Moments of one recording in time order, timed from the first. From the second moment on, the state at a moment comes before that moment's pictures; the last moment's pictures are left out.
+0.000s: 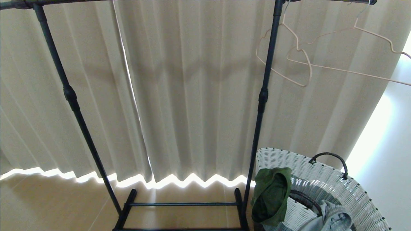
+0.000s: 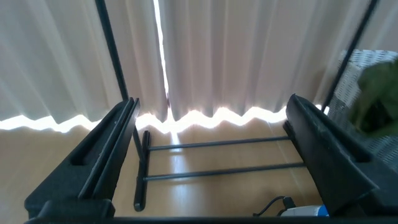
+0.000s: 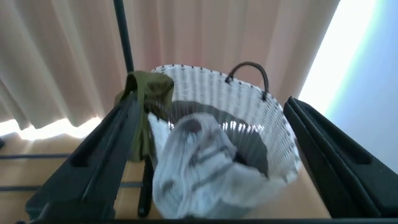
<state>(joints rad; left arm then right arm) 0.00 0.00 -0.04 0.09 -0.07 0.03 0.01 0.00 -0.04 0.08 -0.09 0.02</state>
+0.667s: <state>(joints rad) 0.00 0.00 -0.04 0.09 -0.07 0.03 0.02 0.01 -0.10 0.14 -0.10 -0.04</state>
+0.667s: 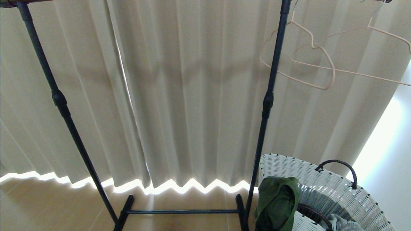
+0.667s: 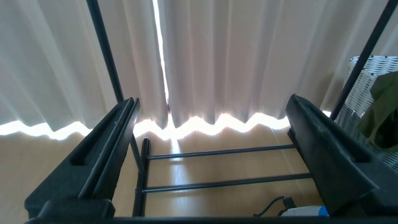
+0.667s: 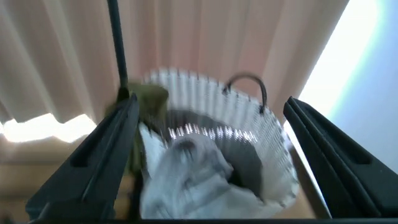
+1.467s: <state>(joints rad) 0.00 0.00 -0.04 0.09 -0.07 0.04 0.12 0.83 -0.26 0.24 -0.17 -0.38</state>
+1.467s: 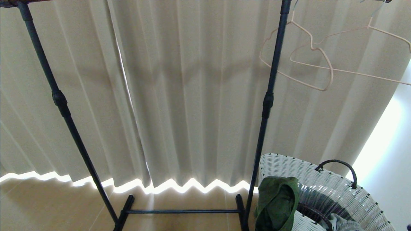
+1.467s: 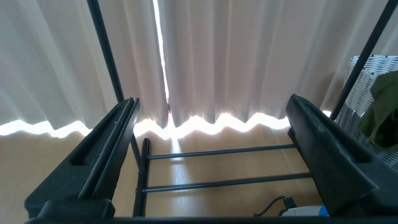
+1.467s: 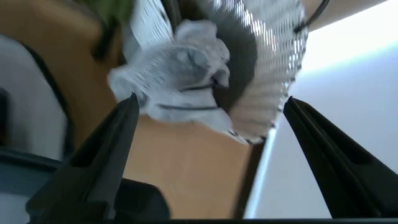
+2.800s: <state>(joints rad) 0.00 0.00 -0.04 0.09 -0.03 0.03 -0.08 1.74 -0.30 -0.35 -0.23 -0.48</state>
